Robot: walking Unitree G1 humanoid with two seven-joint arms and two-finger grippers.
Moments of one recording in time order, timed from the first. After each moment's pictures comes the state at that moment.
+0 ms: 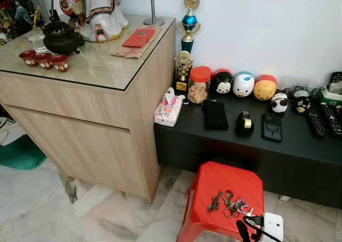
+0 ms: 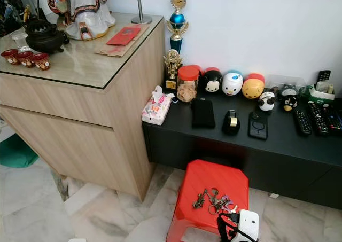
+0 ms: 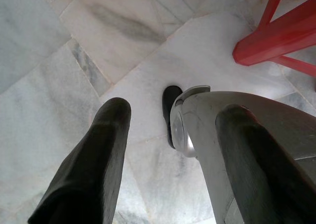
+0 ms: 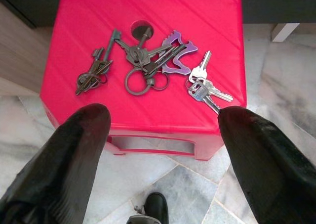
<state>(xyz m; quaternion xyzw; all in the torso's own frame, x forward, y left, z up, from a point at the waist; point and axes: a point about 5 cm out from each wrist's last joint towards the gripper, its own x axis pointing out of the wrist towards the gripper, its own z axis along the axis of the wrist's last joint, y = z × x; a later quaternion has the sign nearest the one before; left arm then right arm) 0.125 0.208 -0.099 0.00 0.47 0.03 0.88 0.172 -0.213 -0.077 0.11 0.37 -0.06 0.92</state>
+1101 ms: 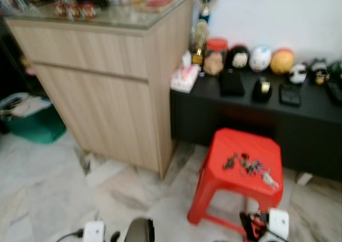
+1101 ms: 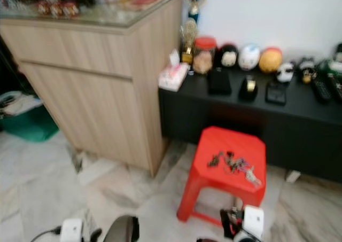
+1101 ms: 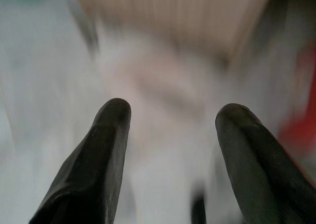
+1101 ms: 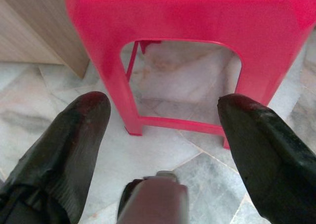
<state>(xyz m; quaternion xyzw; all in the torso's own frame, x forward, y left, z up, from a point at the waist) 0.206 0.237 -0.037 0.01 0.22 0.08 0.97 0.183 -0.205 -0.065 0.11 0.29 -0.03 0.95</state>
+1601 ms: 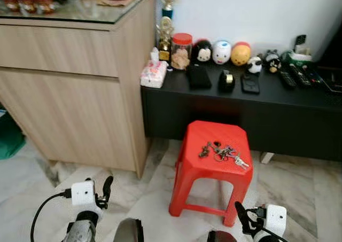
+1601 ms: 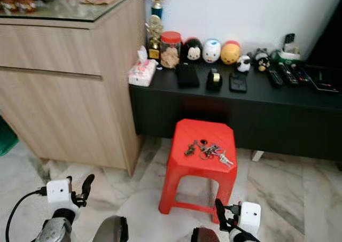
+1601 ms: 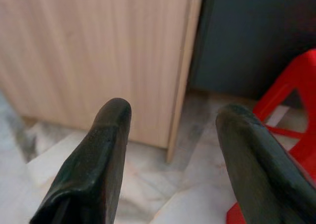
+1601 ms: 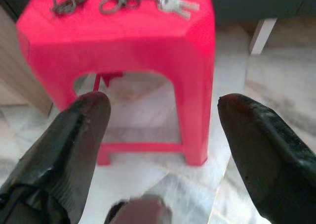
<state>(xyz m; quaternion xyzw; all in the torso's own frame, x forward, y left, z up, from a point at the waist) 0.228 0.221 0.014 -0.01 0.06 0.05 1.00 0.201 -0.209 -0.045 0.09 0.20 -0.02 0.98</state>
